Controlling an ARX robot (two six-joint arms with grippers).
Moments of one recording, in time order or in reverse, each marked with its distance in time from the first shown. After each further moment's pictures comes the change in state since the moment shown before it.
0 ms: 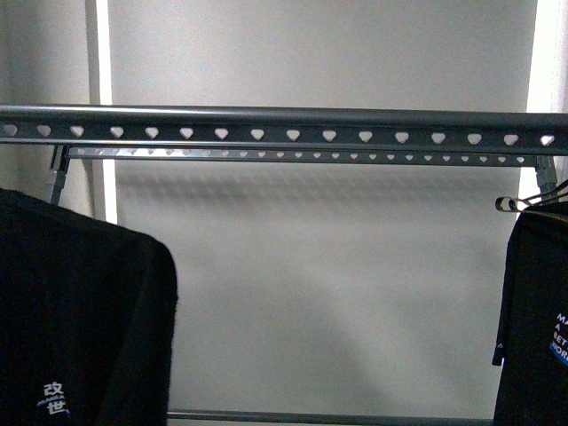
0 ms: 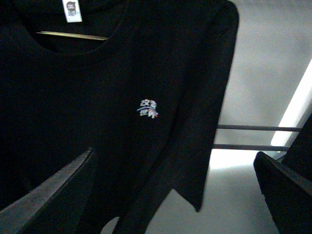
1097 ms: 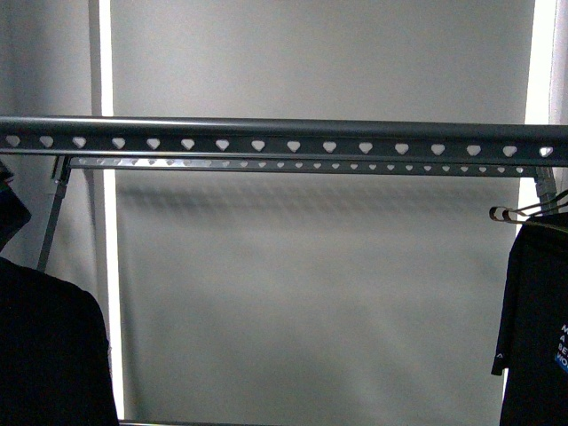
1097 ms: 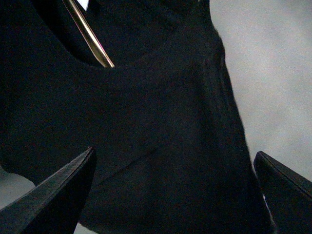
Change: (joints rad) left arm -0.096 1.279 0.941 -0.141 -0.445 -0.846; right arm 0.000 0.000 0.000 0.000 0.000 0.000
